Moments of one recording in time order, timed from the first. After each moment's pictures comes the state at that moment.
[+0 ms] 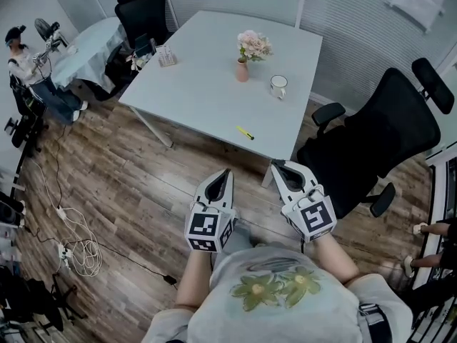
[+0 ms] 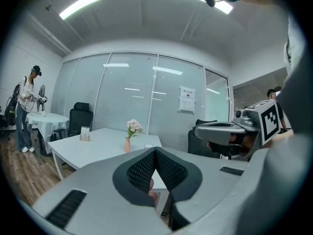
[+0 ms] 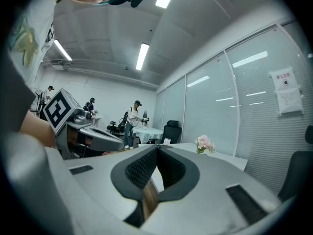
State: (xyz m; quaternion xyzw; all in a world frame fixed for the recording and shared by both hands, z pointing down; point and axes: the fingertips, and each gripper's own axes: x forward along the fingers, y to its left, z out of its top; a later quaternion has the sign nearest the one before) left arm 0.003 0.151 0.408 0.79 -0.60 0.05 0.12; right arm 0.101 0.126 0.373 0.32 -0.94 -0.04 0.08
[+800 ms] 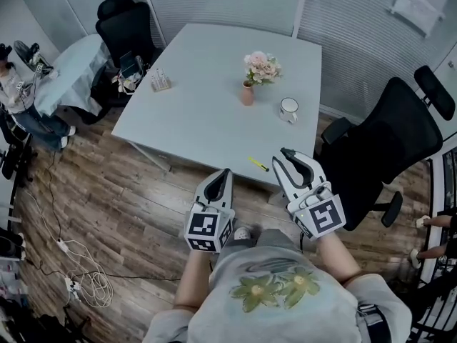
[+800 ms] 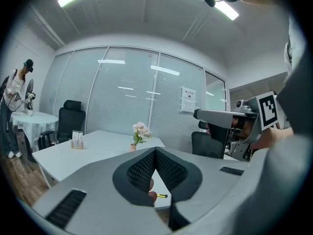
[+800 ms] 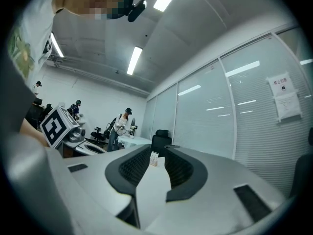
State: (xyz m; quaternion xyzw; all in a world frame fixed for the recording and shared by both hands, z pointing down) left arm -0.098 0.009 0.409 0.82 -0.56 0.05 0.12; right arm 0.009 -0.010 0.331 0.38 -0.92 -0.06 0.03
